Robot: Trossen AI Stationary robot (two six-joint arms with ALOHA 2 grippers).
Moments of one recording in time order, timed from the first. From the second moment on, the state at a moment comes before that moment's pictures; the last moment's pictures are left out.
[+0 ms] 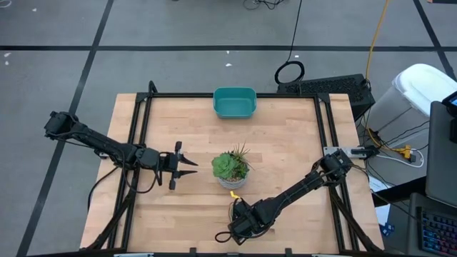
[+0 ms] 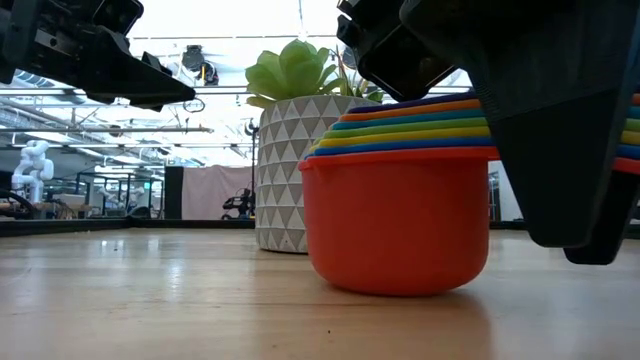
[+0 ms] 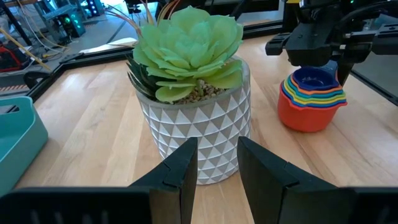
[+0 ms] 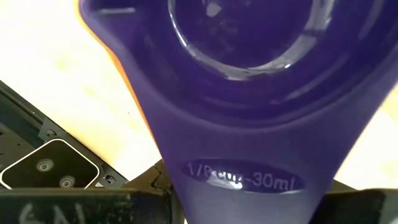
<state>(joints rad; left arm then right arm) -0.30 0.93 0.25 0.41 -0.21 0.08 0.54 2.17 1.70 -0.86 -0.15 1.45</state>
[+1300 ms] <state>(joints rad) -0.30 0.93 0.25 0.38 -0.18 0.08 0.51 2.16 1.70 -0.71 -0.11 1.17</state>
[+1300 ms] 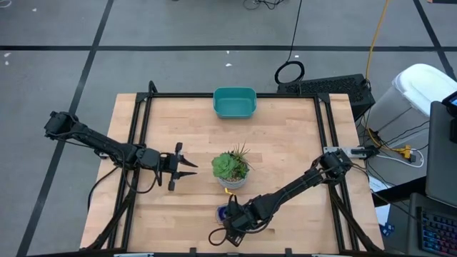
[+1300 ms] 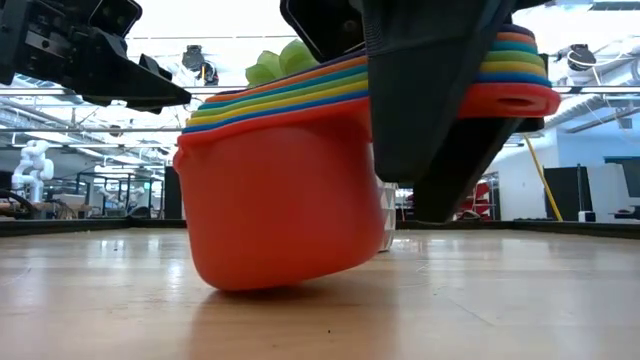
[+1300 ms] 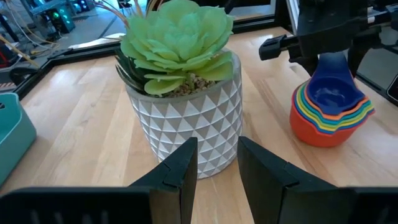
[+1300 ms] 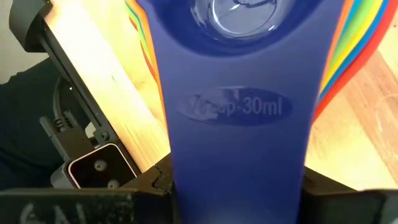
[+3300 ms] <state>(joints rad) -0.30 0.93 0.25 0.37 -0.15 0.04 0.49 2.16 1.70 -0.83 0.09 0.89</state>
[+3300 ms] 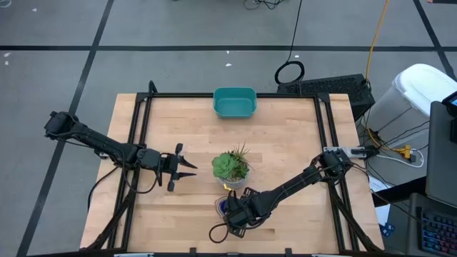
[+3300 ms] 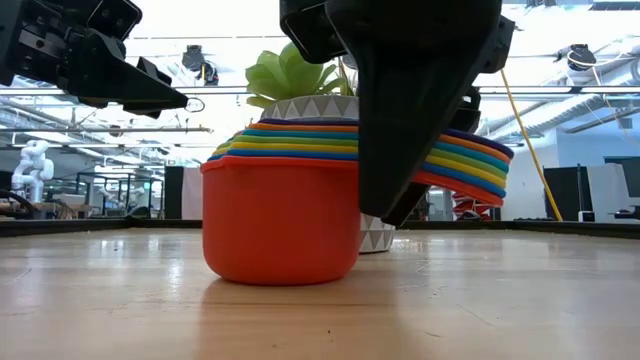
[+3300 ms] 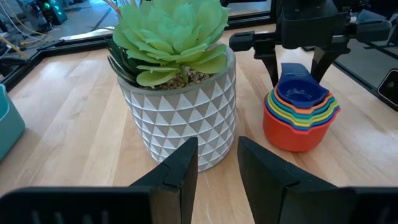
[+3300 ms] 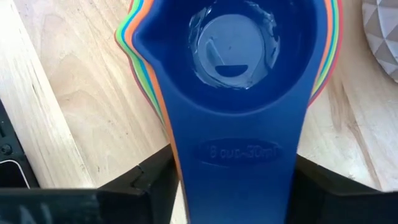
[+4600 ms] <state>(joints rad) -0.30 0.93 0.25 0.34 -0.15 0.05 0.49 2.16 1.70 -0.80 0.11 0.91</state>
